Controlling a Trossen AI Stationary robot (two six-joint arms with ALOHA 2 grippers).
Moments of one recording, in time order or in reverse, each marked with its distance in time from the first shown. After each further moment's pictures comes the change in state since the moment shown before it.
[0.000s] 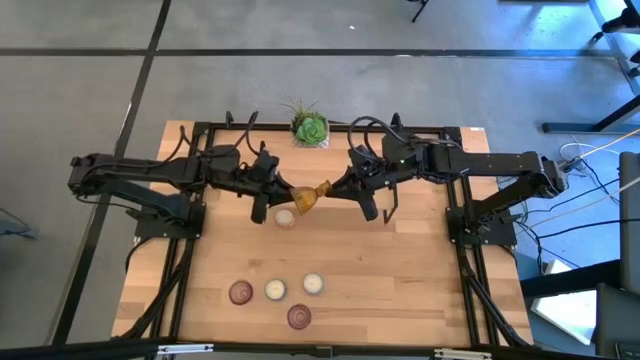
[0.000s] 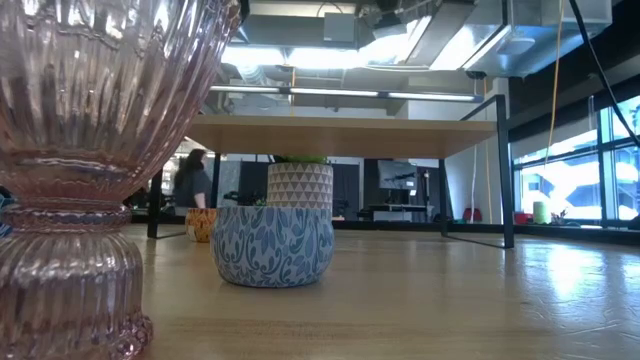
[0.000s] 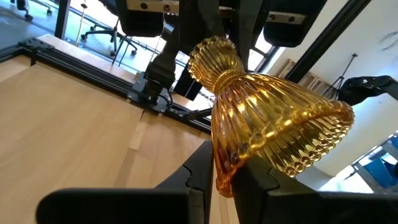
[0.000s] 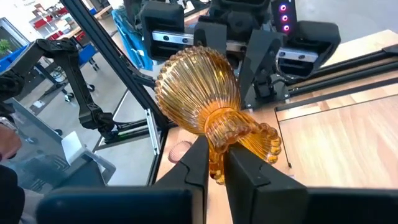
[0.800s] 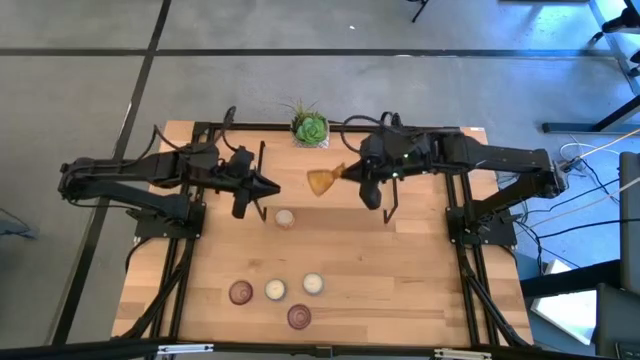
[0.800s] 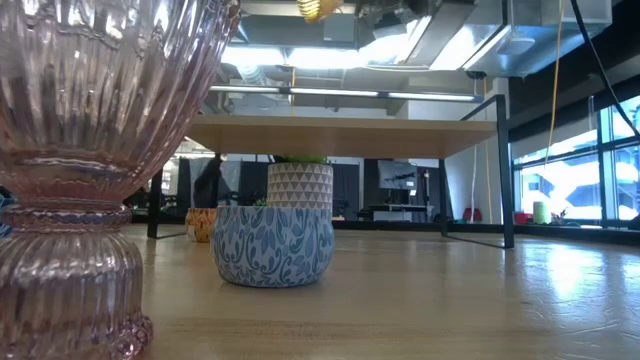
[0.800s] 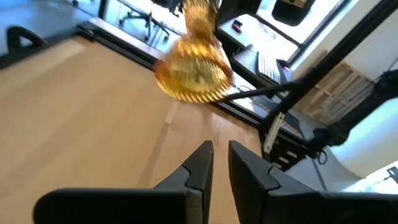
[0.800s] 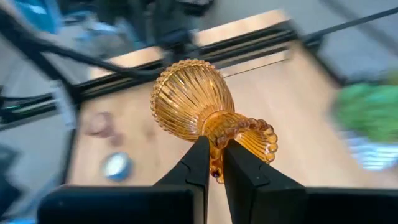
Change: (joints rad) left arm 0.002 -0.188 0.002 -0.308 -0.101 -0.010; right arm -0.008 -0.003 0.189 -0.439 0.307 -0.113
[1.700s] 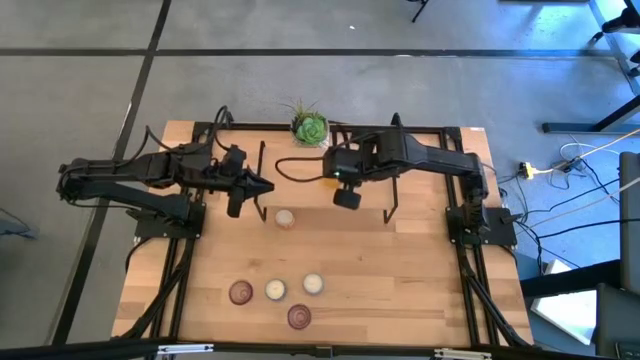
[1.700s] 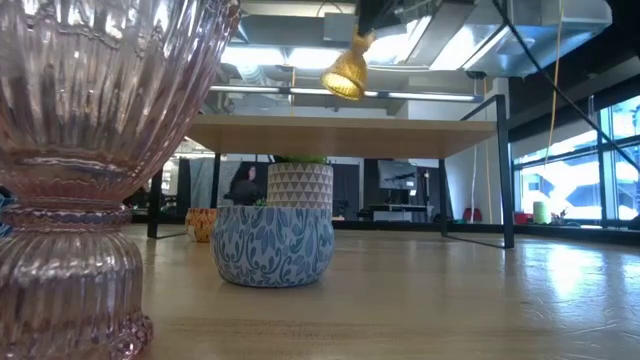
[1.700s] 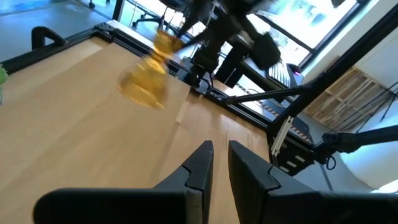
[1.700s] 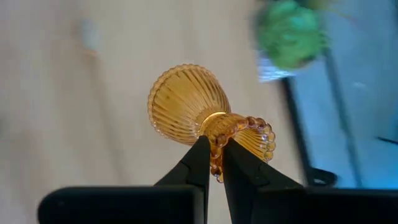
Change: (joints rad) left arm -0.018 -0.049 -0.002 -0.063 -0.065 -0.026; right arm 0.041 0.590 0.807 -0.890 0.351 -0.096
